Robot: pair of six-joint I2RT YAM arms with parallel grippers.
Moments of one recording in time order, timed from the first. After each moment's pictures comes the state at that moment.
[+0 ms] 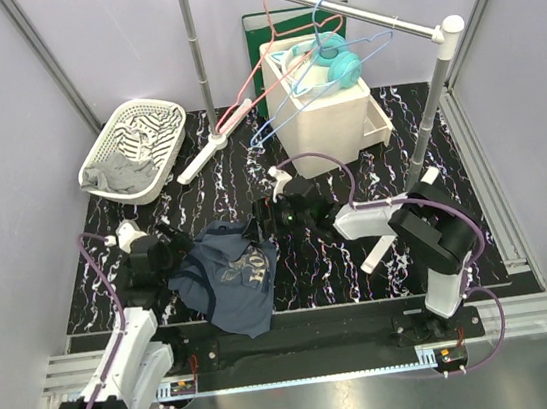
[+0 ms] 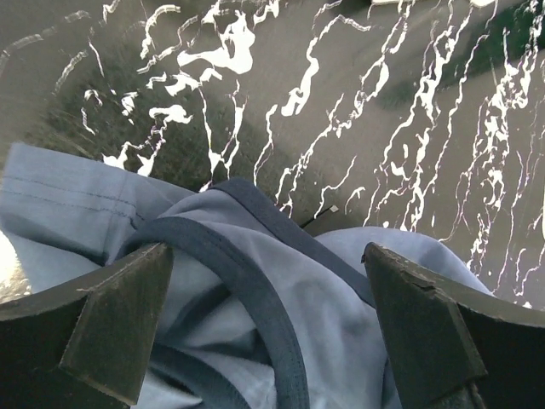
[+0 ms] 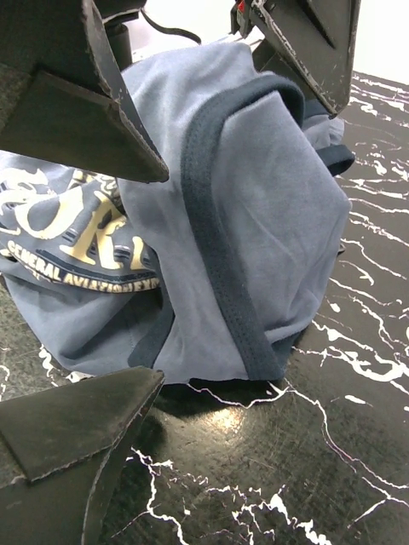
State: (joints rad) left arm -0.09 0.71 0.27 -0.13 -0.21 -0.74; right arm 0.81 1.81 0.93 0.40 -0.28 0.64
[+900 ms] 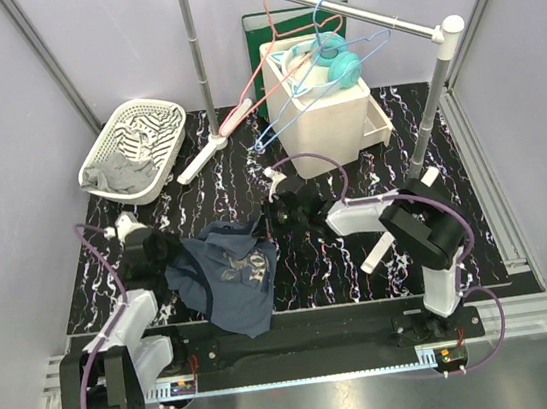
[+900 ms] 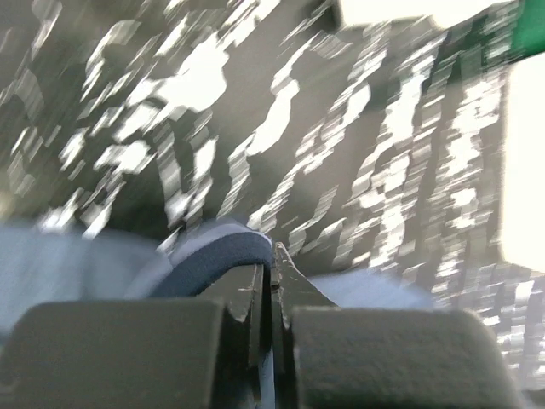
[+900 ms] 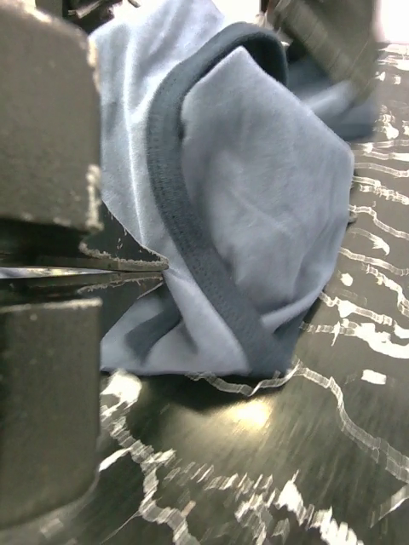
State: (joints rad) left arm 0.02 0.98 0.24 0.20 -0.05 -0.74; right arm 0.81 1.89 1.01 0.32 -0.28 0.67
